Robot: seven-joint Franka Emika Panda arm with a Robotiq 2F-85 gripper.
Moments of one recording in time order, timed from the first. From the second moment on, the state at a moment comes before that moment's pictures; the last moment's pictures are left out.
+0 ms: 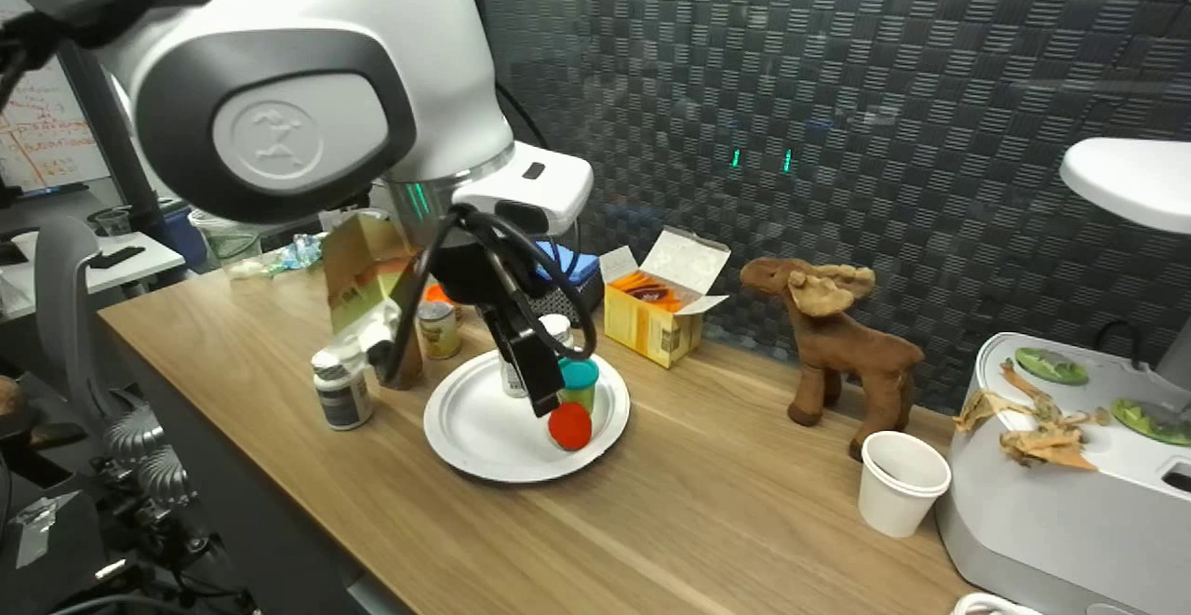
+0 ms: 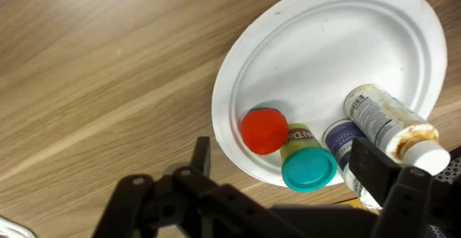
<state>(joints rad) -0.04 0.02 -0.07 -2.52 0.00 2.77 0.20</state>
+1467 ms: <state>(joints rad) 0.16 -0.10 0.14 -2.50 0.00 2.34 0.01</state>
